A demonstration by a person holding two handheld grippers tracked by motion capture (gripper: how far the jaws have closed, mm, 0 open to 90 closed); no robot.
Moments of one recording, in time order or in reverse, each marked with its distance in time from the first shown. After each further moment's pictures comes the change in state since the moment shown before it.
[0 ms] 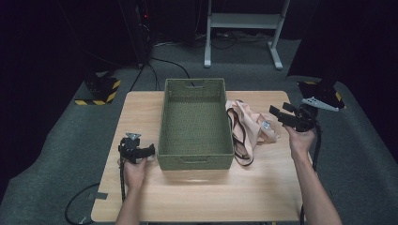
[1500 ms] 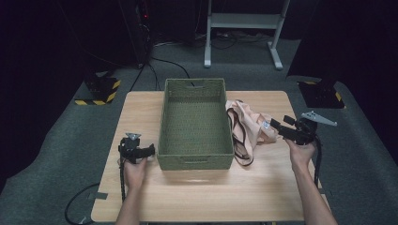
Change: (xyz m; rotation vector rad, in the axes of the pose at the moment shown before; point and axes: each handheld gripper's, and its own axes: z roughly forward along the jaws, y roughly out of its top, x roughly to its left) left arm 0.000 0.000 0.000 0.000 0.000 0.000; right arm -0.006 -0.044 -0.009 0.040 -0.030 0.013
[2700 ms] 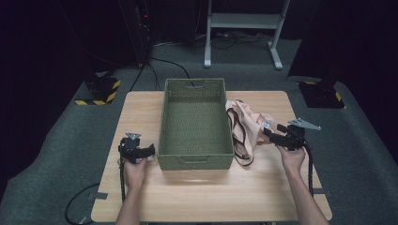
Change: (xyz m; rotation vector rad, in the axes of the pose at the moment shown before) left arm 0.000 0.000 0.000 0.000 0.000 0.000; right arm 0.002 -0.034 0.027 0.125 -0.076 -0.037
